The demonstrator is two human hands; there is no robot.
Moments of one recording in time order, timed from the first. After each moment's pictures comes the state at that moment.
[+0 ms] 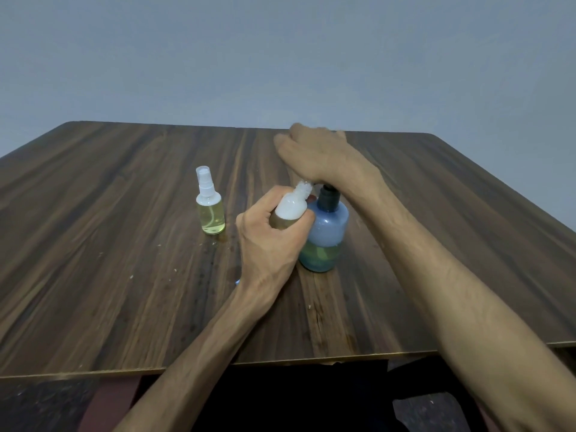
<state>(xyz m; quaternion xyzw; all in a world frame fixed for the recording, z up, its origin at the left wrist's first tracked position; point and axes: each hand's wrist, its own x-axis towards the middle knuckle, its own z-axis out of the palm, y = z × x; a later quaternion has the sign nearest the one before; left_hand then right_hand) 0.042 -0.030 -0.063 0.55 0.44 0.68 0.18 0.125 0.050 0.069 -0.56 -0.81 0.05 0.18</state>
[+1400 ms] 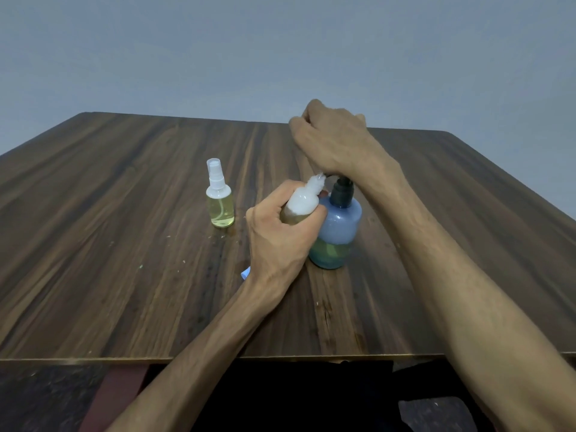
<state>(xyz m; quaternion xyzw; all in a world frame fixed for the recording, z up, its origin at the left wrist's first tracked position) 0.043 -0.029 -0.064 0.54 0.45 0.69 0.18 0.126 0.047 0.069 -0.54 -0.81 0.06 0.22</state>
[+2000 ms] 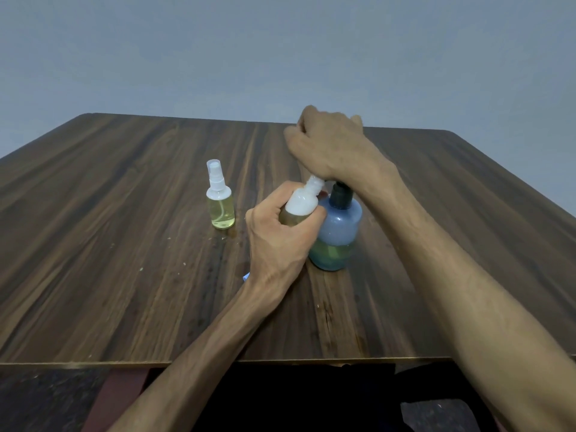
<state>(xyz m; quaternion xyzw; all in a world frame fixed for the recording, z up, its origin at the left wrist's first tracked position) 0.042 -0.030 -0.064 0.53 0.45 0.69 0.18 0.123 0.048 0.067 -0.54 -0.81 0.02 0.21</state>
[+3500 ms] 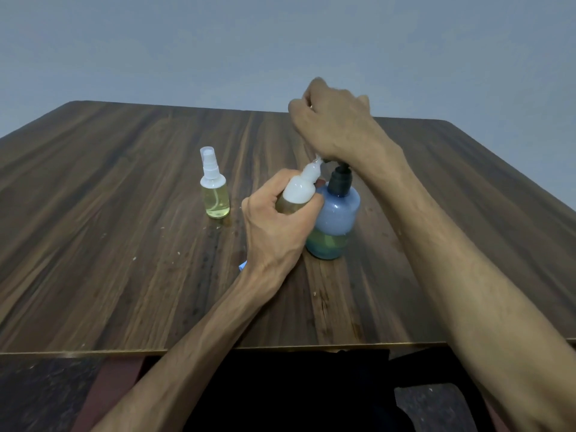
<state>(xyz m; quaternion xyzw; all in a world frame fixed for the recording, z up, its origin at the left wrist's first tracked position) 0.044 -0.029 -0.065 0.53 0.45 0.70 0.18 0.131 0.048 0.068 -0.54 -0.80 0.03 0.26</state>
